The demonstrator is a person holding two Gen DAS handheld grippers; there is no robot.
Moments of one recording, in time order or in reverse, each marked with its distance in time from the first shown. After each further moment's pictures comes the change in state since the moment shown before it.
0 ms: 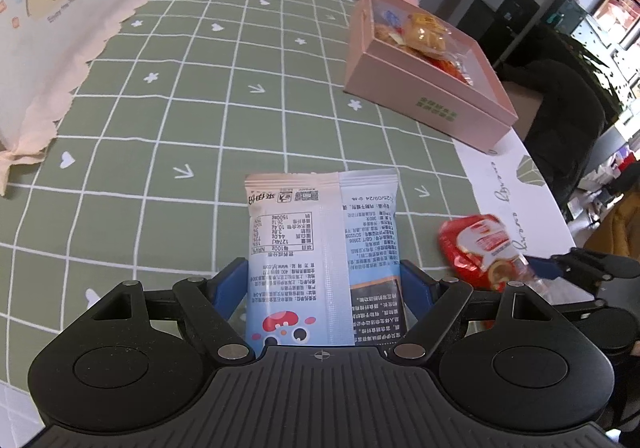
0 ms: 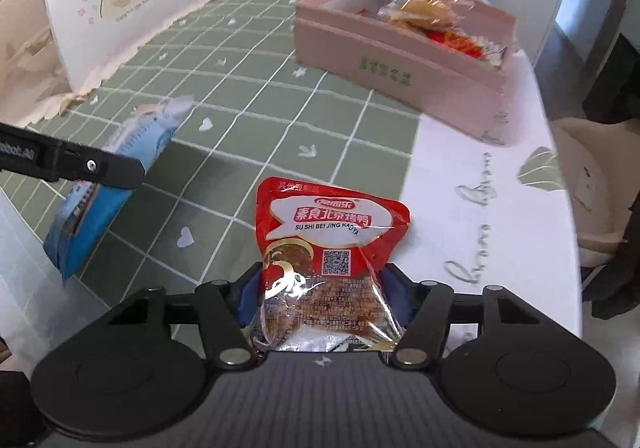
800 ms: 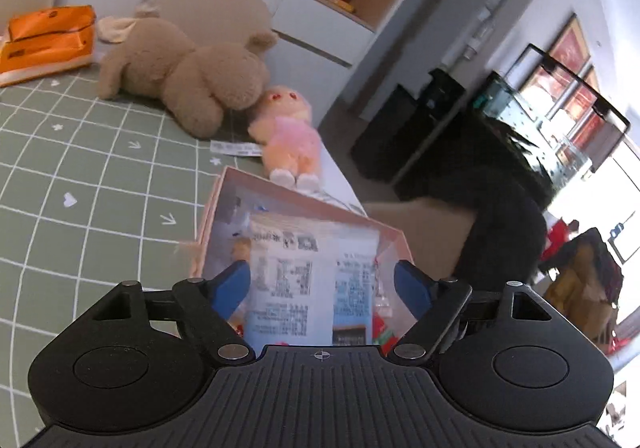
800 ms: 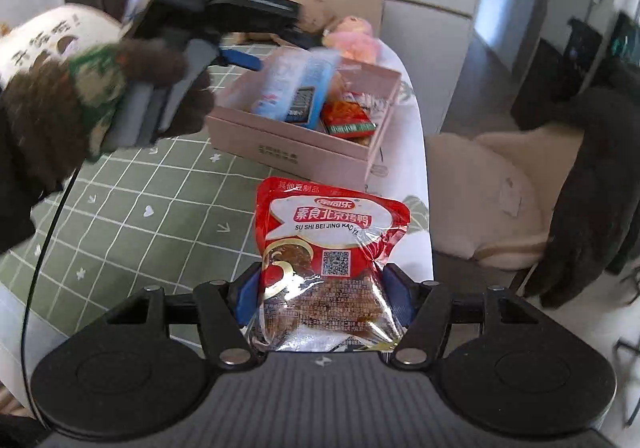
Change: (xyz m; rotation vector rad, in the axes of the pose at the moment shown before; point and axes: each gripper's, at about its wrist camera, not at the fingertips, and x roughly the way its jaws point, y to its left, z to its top) left arm 0.113 -0.069 0.208 0.050 -0.244 -0.285; right arm -0.073 -0.042 0.019 0.147 -0.107 -0.162
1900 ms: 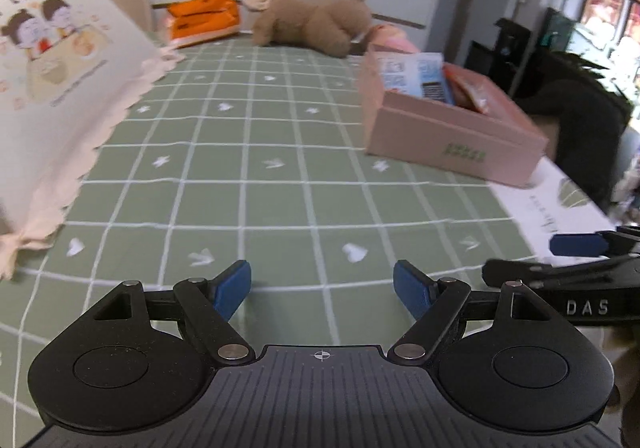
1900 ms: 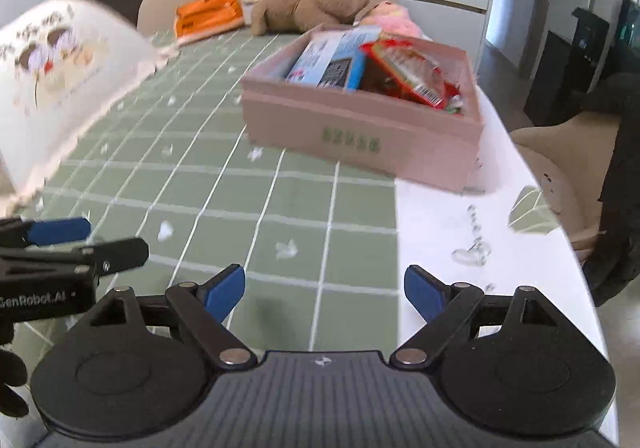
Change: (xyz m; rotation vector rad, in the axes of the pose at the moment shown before) left arm -0.153 0.028 -0.187 0.150 -0.010 0.400; right arm 0.095 0.079 -0.017 0.027 -0.068 0.015
